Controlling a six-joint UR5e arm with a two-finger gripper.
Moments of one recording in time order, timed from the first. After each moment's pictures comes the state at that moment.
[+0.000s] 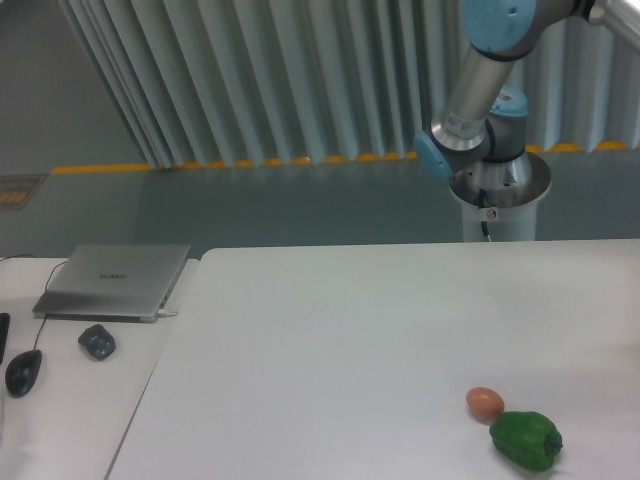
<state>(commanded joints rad) 2.84 -2.06 -1.44 -1.13 1.55 1.84</state>
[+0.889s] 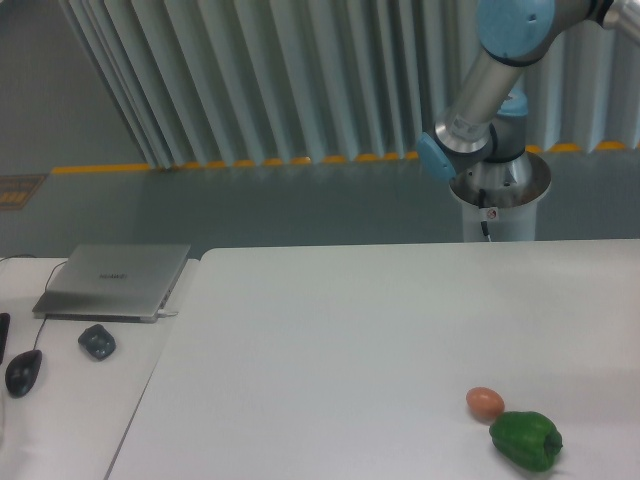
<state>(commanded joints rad) 2.87 -2.09 -1.43 -1.04 1.44 1.47</state>
